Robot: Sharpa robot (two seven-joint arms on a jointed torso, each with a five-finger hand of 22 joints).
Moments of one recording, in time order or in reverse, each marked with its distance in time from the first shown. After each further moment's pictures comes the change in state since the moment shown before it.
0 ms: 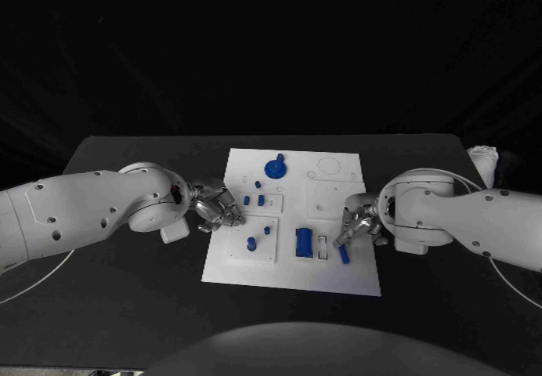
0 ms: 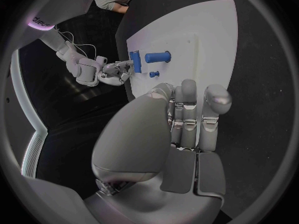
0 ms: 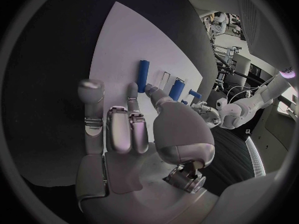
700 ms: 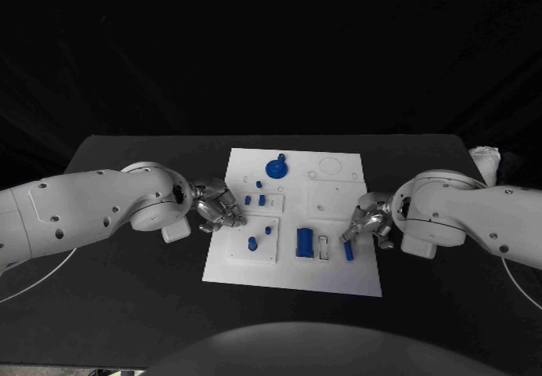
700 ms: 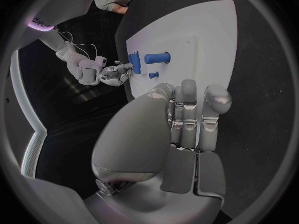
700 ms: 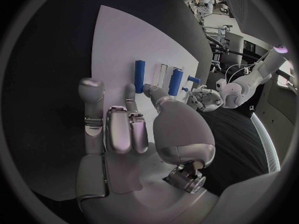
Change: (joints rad) left arm 0.000 0.002 0.000 -0.001 -0.004 0.006 -0.005; left_hand 0.000 0.000 0.000 0.000 0.000 0.004 -0.004 0.004 0.000 0.000 0.000 0.000 0.000 0.000 0.000 0.000 -0.001 0.000 -0.004 -0.004 -0.005 0.000; right arm 0.008 -0.045 -0.008 -0.015 0.201 -0.092 -0.006; right_hand 0.006 -0.006 0.007 0.005 0.154 -0.021 0.021 0.024 0.044 0.000 0.000 0.000 0.000 0.000 0.000 -0.010 -0.022 0.000 0.000 0.000 -0.023 0.000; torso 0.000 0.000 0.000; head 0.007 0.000
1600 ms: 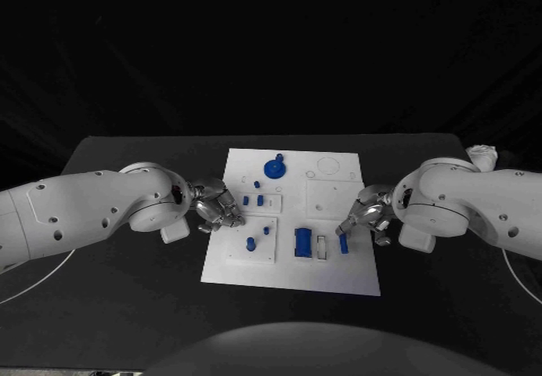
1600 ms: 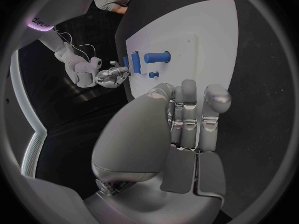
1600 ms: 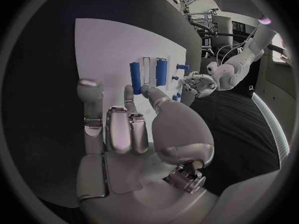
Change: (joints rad) left arm 0.000 0.006 0.000 -0.005 -0.001 -0.001 0.001; left_hand 0.000 0.000 0.000 0.000 0.000 0.000 0.000 0.000 0.000 0.000 0.000 0.000 0.000 -0.003 0.003 0.000 -0.001 0.000 -0.004 0.004 -0.006 0.000; right arm 0.052 -0.007 -0.006 0.025 0.171 -0.035 -0.039; right_hand 0.010 0.020 0.009 -0.003 -0.020 -0.026 -0.018 0.002 0.004 -0.002 0.002 0.000 0.000 0.000 0.000 0.000 0.001 0.000 0.000 0.000 0.000 0.000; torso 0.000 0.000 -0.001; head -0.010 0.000
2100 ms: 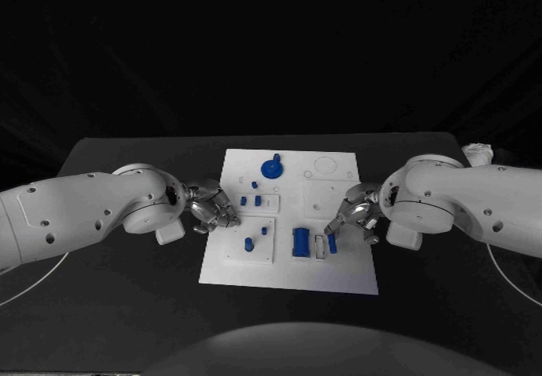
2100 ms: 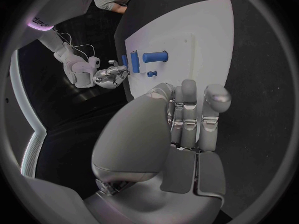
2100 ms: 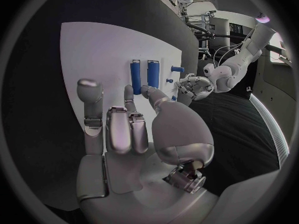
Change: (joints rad) left arm 0.000 -0.009 0.000 0.000 0.000 0.002 -0.002; left_hand 0.000 0.000 0.003 -0.003 0.000 0.000 0.000 0.000 0.000 0.000 0.000 0.000 -0.001 0.000 0.000 0.000 -0.001 0.000 -0.004 -0.004 -0.008 0.000; right arm 0.005 0.037 0.000 0.000 0.023 -0.004 -0.004; right_hand -0.005 0.005 0.000 0.000 -0.008 -0.002 0.003 -0.001 0.002 0.000 0.000 0.000 0.001 0.000 0.000 0.000 0.002 0.000 0.000 0.000 0.004 0.000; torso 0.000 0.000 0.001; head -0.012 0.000
